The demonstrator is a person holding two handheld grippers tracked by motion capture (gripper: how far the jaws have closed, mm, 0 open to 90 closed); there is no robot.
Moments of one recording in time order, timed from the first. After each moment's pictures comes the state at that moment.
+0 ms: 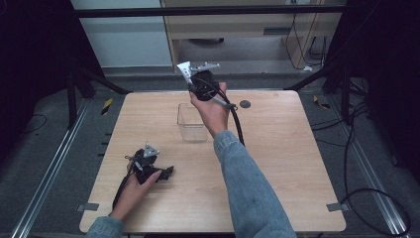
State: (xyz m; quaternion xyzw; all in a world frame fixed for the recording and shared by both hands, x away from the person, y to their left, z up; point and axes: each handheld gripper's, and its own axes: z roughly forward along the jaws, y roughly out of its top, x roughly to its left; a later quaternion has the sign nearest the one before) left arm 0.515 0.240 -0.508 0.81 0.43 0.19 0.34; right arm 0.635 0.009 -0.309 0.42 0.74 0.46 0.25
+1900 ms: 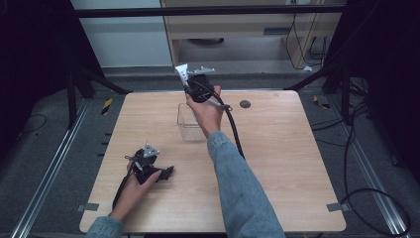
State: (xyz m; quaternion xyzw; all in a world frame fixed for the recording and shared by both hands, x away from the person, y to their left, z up) left arm 0.515 0.240 -0.508 0.81 0.43 0.19 0.34; right arm 0.657 0.023 -0.338 0.43 0.73 0.47 0.24
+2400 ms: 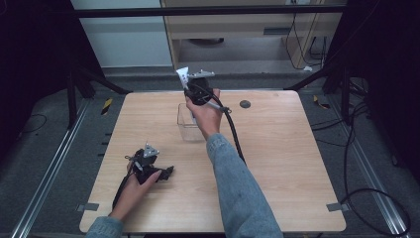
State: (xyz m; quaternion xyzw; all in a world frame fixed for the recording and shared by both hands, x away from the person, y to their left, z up) left arm 0.515 0.240 -0.509 0.81 0.43 0.19 0.34; right arm 0.660 0.025 -0.352 0.43 0.73 0.47 0.24
